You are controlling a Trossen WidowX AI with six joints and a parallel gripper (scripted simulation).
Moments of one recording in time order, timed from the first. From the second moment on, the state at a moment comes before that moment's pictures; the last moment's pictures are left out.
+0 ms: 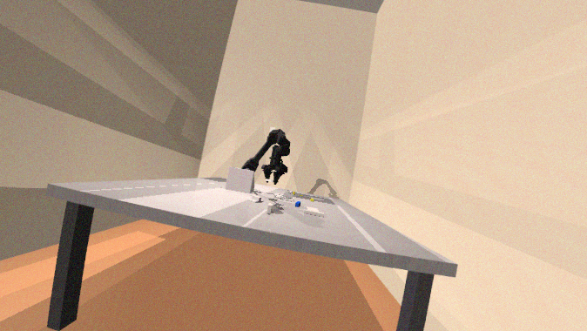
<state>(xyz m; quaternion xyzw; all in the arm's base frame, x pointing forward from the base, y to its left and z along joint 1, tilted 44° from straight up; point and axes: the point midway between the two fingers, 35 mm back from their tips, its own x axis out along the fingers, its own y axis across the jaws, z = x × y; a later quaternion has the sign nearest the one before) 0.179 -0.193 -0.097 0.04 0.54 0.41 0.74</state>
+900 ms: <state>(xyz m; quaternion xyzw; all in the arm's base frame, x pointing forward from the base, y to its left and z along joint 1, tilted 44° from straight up) 0.221 -0.137 -0.042 0.17 0.60 0.31 0.72</state>
